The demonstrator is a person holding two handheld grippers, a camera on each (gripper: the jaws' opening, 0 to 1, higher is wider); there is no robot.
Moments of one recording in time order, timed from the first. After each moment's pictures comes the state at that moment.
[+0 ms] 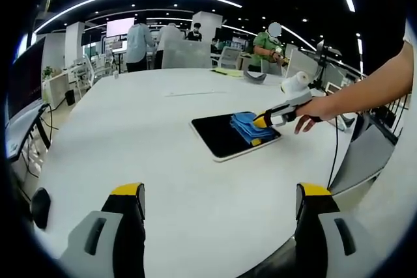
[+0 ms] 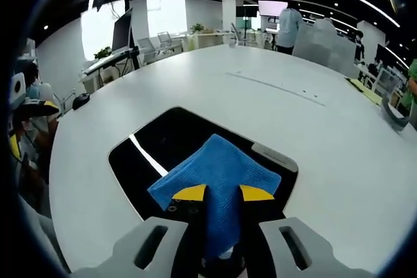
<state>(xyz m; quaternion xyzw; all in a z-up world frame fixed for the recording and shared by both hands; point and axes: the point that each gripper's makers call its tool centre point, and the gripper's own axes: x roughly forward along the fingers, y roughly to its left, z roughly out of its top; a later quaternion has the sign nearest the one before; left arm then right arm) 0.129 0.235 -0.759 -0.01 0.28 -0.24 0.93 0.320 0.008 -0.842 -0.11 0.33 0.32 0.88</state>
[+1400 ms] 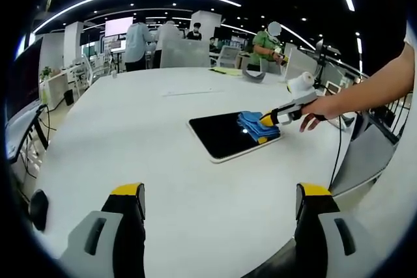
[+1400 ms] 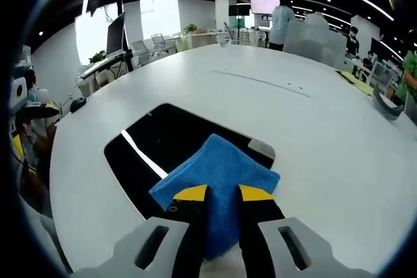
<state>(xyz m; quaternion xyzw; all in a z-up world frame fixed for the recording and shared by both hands) 0.134 0.229 -0.762 -0.01 0.29 -0.25 0.92 0.317 -0.024 -0.843 -0.10 0.33 0.30 0.89</state>
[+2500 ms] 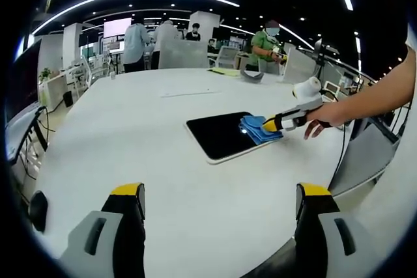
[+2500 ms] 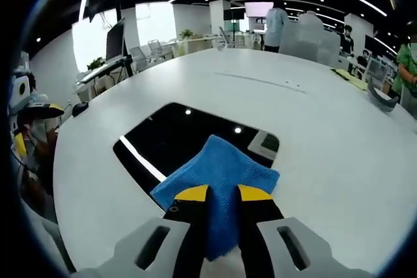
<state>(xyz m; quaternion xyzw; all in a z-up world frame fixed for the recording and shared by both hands) 0.134 0.224 -0.760 -0.01 0.28 -0.25 0.93 0.299 -0.027 -0.846 -0.08 0.32 0.29 0.90</state>
